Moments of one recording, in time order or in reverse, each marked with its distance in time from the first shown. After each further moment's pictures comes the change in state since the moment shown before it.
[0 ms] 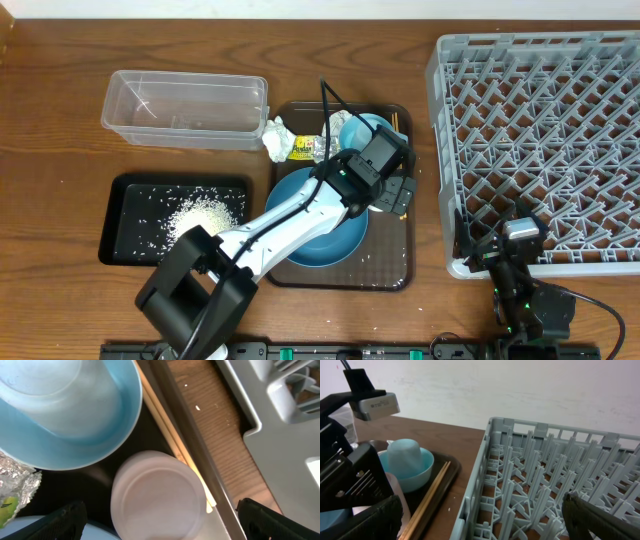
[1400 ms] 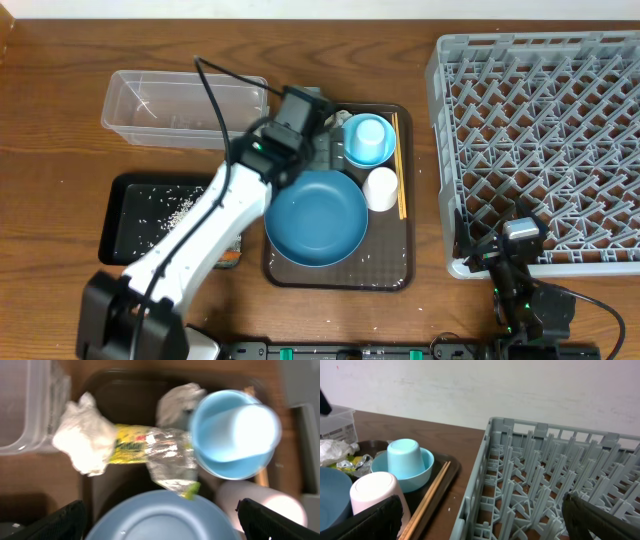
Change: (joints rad) left arm 0.317 -0.211 0.003 -0.208 -0.034 -0.084; right arm 0.000 0.000 0.000 0.000 0.000 0.000
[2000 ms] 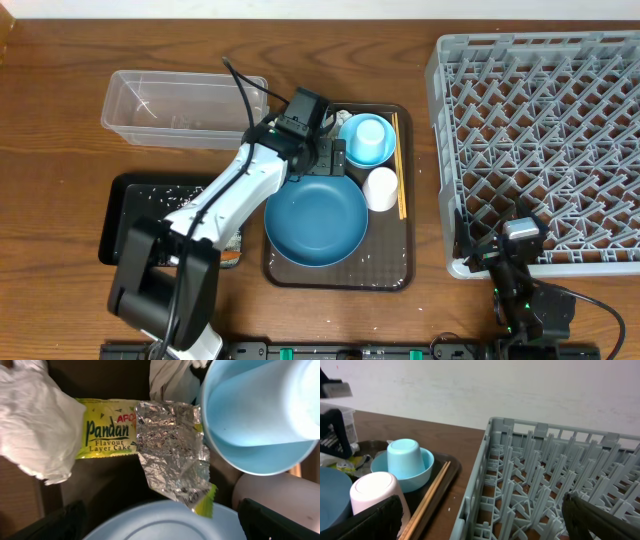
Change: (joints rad) left arm 0.017 0.182 0.000 0.046 0.104 0.058; right arm 0.000 0.000 0.000 0.000 0.000 0.000
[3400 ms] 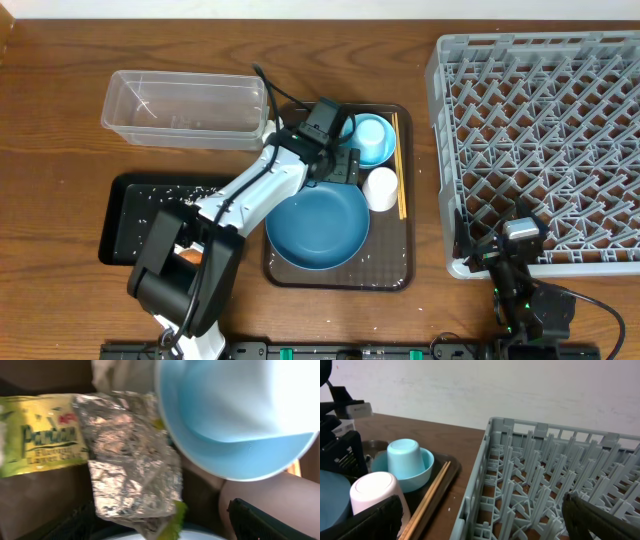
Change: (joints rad) left arm -0.071 0.083 0.000 0.075 0.014 0.004; right arm 0.000 0.000 0.000 0.000 0.000 0.000
